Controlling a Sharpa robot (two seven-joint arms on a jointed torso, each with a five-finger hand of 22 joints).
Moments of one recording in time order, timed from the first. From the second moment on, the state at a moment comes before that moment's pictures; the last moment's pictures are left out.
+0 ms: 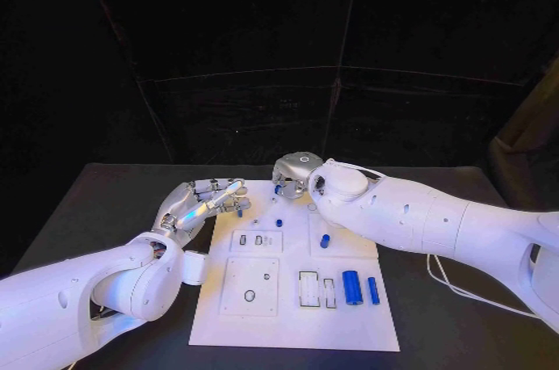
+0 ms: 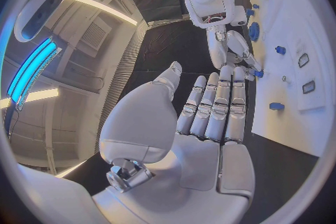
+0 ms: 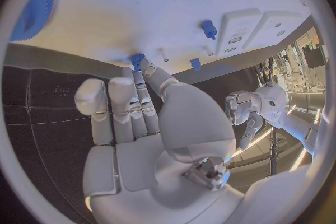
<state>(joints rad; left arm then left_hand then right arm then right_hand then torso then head) 1.17 -0.92 -0.09 1.71 -0.03 -0.44 0.58 1.25 0.01 0.12 0.06 0.04 0.90 0.23 0.09 0.07 0.97 0.20 0.08 0.06 1.01 0.15 0.14 0.10 0.18 0.86 0.26 0.23 0.08 1.28 -0.39 -0.03 1.06 -1.73 -0.27 -0.16 1.25 0.04 0.31 -0.26 0.07 0.98 0.17 0.06 0.06 1.09 0.11 0.06 0.06 1.43 0.03 1.08 0.67 0.12 1.18 0.13 1.32 1.01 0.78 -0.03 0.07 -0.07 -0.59</state>
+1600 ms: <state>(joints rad) 1.17 -0.92 -0.09 1.69 -0.03 -0.43 0.57 1.25 0.01 0.12 0.05 0.04 0.90 0.23 0.09 0.07 0.97 0.20 0.08 0.06 1.01 0.15 0.14 0.10 0.18 0.86 0.26 0.22 0.08 1.28 -0.74 0.00 1.28 -1.39 -0.22 -0.23 1.39 -0.07 -0.13 0.24 0.25 0.87 0.16 0.14 0.07 1.34 0.07 1.14 1.09 1.46 -0.01 1.47 1.31 0.08 1.33 0.10 1.42 1.22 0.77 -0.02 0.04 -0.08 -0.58</state>
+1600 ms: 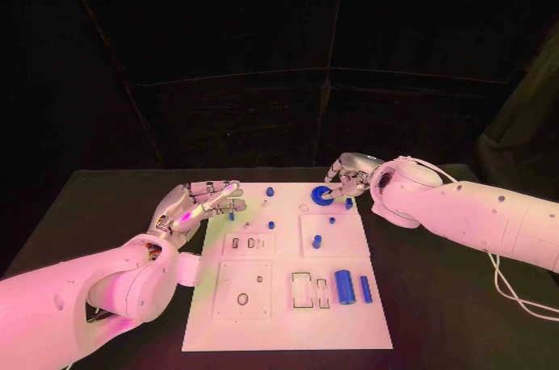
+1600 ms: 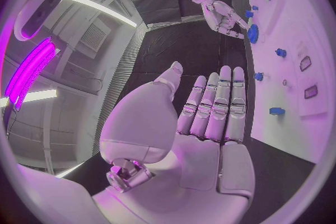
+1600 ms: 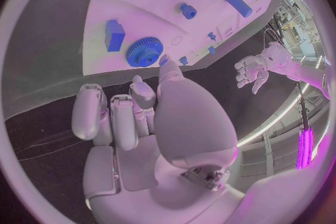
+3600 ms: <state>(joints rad) 1.17 -0.92 -0.09 1.69 -0.03 -0.42 0.56 1.26 0.02 0.13 0.04 0.04 0.90 0.23 0.09 0.07 0.97 0.20 0.08 0.06 1.01 0.15 0.13 0.10 0.18 0.86 0.26 0.22 0.08 1.27 -0.69 0.00 1.34 -1.58 -0.26 -0.23 1.48 0.03 0.11 0.07 0.18 0.99 0.15 0.15 0.03 1.44 0.06 1.39 1.31 1.47 -0.03 1.52 1.31 0.07 1.40 0.08 1.47 1.31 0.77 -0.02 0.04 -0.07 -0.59</state>
